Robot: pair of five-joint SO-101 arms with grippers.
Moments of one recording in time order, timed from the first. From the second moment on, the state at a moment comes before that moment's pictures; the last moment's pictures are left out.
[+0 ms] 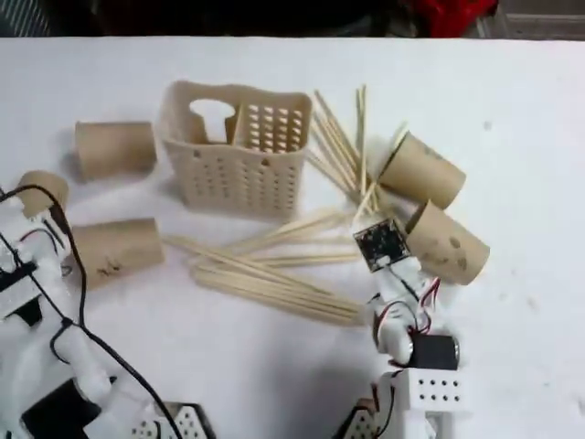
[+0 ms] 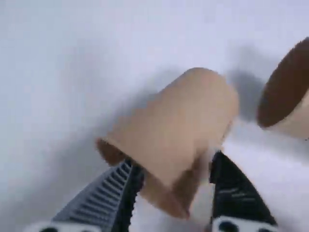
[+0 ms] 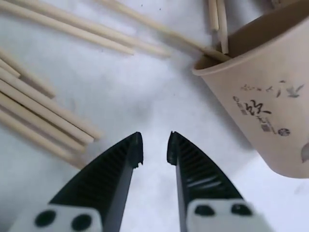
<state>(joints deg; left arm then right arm) -43.9 -20.4 60.1 12.7 0.6 -1.6 -80.2 87.2 58.0 28.2</state>
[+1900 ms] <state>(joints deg) 7.4 -2.2 -41.3 102.4 -18.4 -1.5 -80.2 87.9 57.8 28.2</state>
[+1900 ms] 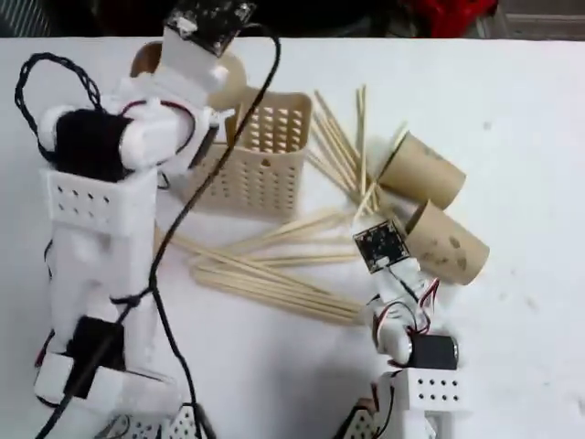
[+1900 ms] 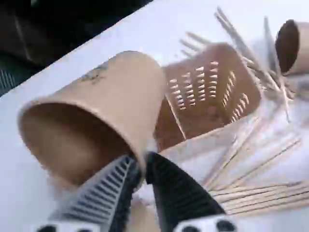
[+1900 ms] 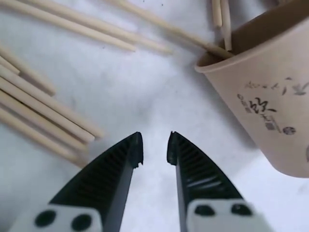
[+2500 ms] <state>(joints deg) 3.9 -1.5 -35.5 102.5 -26.7 -1.5 -80.2 87.9 57.8 28.2</state>
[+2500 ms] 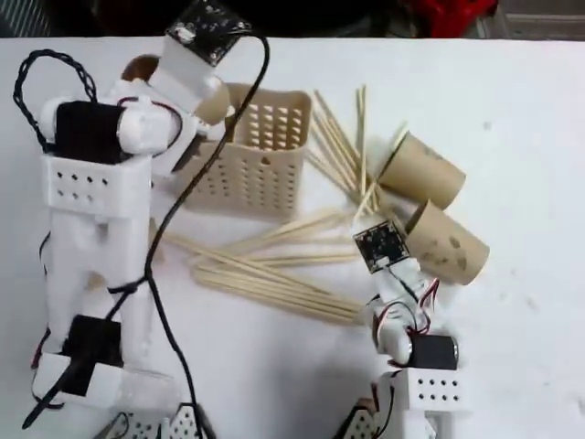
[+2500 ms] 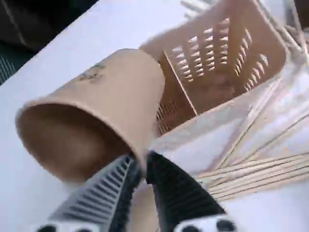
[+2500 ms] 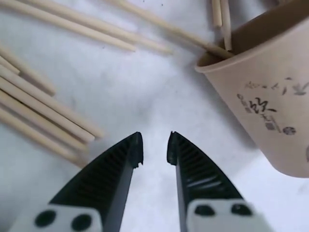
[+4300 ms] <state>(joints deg) -34.6 0.9 4.0 62.5 -18.1 -1.4 -80.2 90.5 53.1 28.0</state>
